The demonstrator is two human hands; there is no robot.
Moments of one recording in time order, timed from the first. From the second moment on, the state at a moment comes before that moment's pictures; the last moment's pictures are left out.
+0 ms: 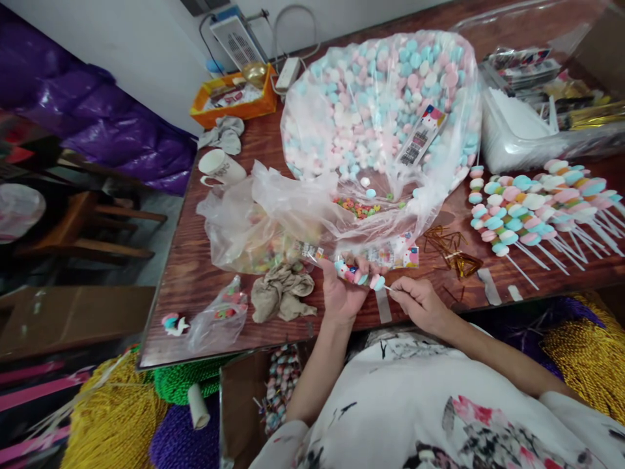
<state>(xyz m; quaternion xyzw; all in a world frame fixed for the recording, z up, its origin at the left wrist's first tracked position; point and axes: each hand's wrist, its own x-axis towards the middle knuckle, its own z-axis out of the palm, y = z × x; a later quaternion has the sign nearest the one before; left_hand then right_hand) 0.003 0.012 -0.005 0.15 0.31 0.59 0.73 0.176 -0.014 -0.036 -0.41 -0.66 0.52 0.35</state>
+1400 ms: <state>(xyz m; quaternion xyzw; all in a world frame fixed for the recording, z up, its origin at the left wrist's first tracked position) 0.004 0.022 0.011 0.23 0.36 0.61 0.67 0.158 -0.013 -0.032 -0.30 -0.49 0.75 0.32</state>
